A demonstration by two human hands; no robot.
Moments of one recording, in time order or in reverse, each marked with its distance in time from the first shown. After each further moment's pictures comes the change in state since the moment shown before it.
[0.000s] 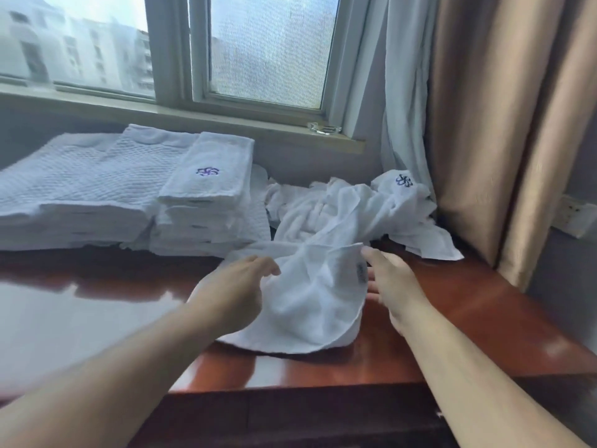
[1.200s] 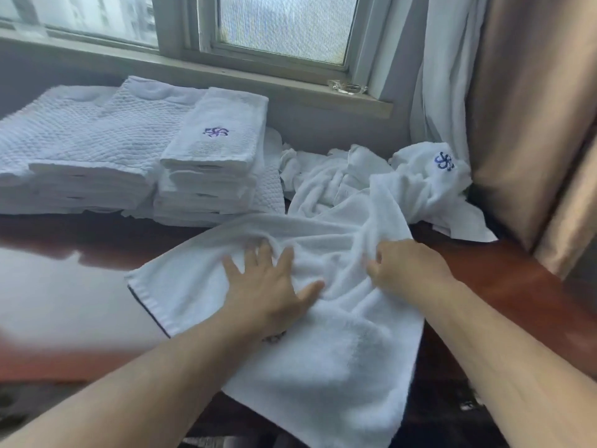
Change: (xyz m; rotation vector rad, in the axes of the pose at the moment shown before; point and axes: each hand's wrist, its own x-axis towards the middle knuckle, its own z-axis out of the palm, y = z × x) left_hand 0.007 0.007 0.061 0.183 -0.204 -0.272; right_hand 0.027 0.001 0.012 -1.273 -0.103 -0.245
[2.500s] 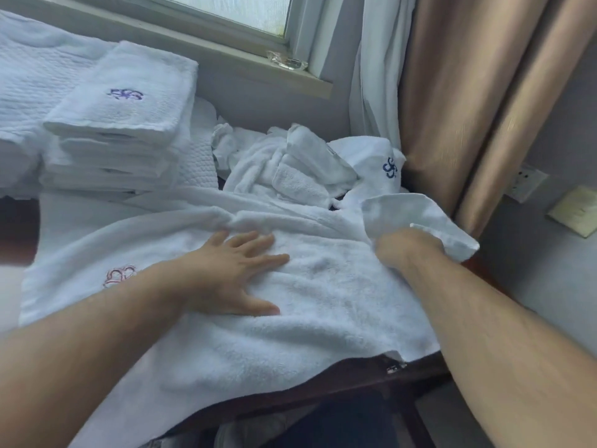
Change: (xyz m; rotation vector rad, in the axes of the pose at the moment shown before) left_hand 0.033 0.008 -0.008 0.173 -0.178 0.644; right_hand 0.031 0.111 0.015 -0.159 -0.155 0.402
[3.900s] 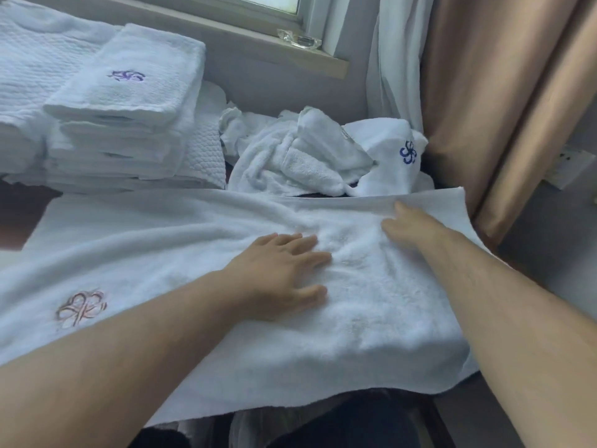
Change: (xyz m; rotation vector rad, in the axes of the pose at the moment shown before) left_hand 0.026 0.058 0.012 -0.141 0.190 0.012; right_hand 0.062 0.009 0.022 0.239 -0.110 0.006
